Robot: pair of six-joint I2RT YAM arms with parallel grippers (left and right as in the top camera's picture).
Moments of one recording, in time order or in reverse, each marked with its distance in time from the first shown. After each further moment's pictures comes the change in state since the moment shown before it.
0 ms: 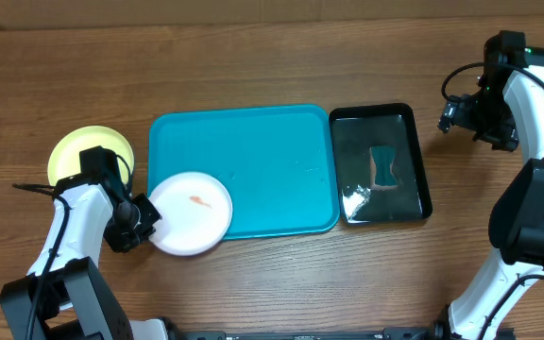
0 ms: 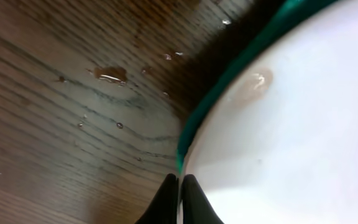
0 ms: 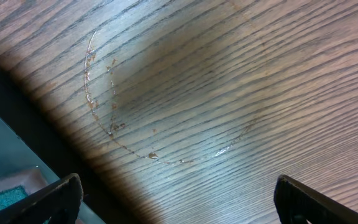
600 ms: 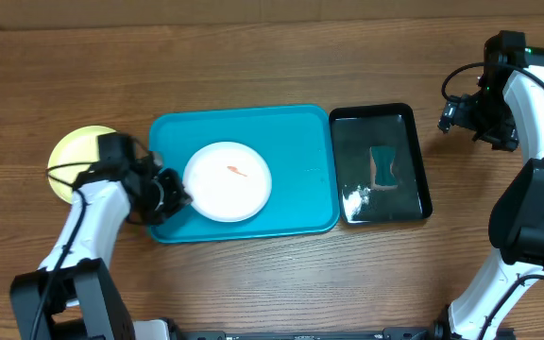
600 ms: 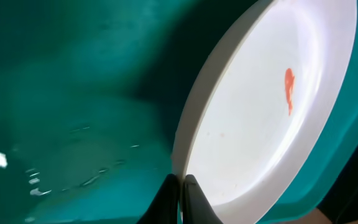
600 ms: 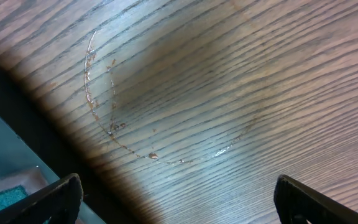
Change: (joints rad) left arm -0.144 0.000 -0.001 0.233 0.389 0.025; right arm 0.000 0.000 0.000 0.000 0.000 0.000
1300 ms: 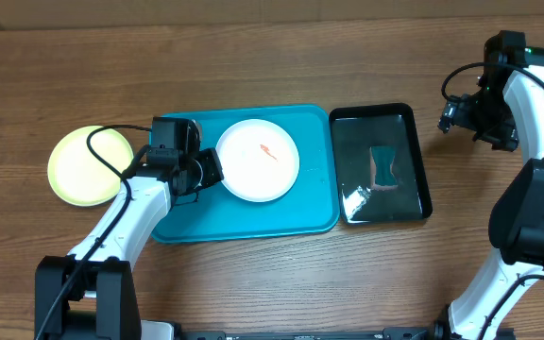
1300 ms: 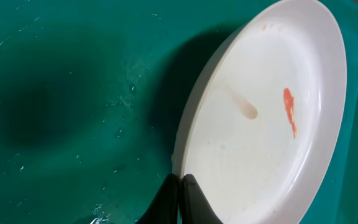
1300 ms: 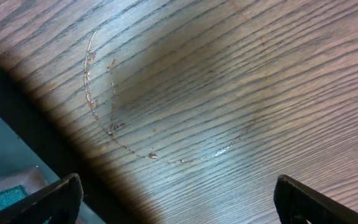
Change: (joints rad) left arm -0.252 0.021 0.000 0.316 -0.193 -0.075; right arm 0.000 0.000 0.000 0.000 0.000 0.000
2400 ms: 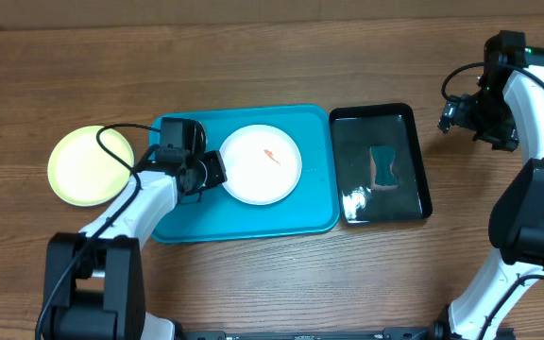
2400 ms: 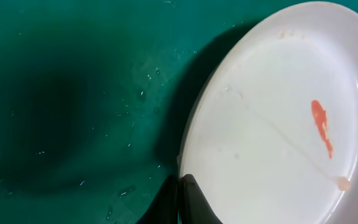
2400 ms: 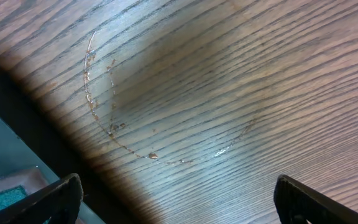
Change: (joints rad) left arm -0.019 0.093 0.000 0.052 -0.037 0.031; right arm 0.000 0.000 0.000 0.000 0.000 0.000
